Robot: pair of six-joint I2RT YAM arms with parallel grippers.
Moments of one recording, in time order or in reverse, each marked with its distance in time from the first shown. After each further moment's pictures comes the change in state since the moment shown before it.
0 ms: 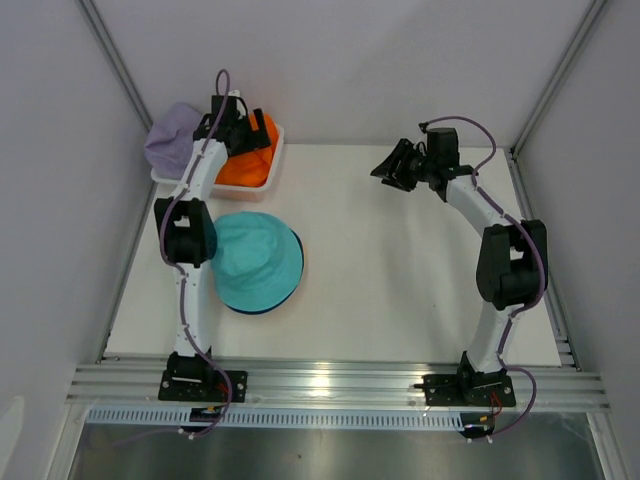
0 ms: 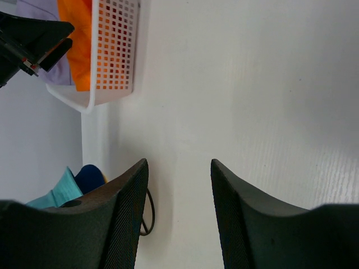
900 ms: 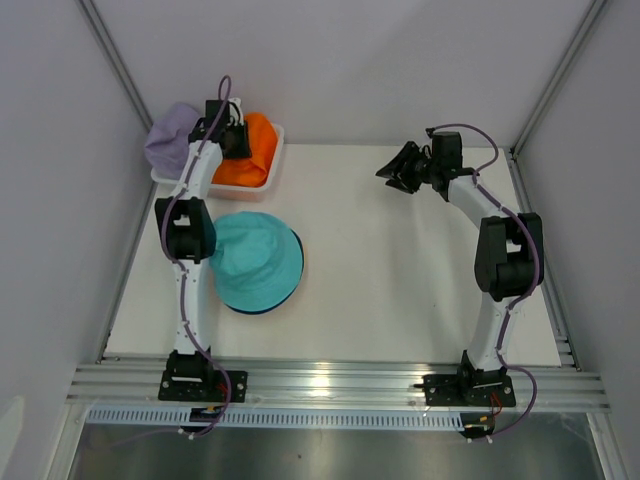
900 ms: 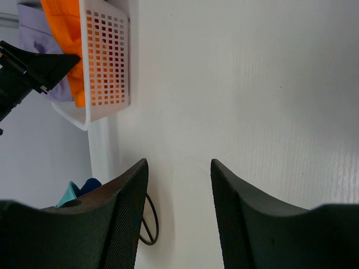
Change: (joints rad) left arm 0.046 0.105 0.084 -0.051 0.004 0.203; right arm -0.045 0.083 0.005 0.044 -0.030 0.063
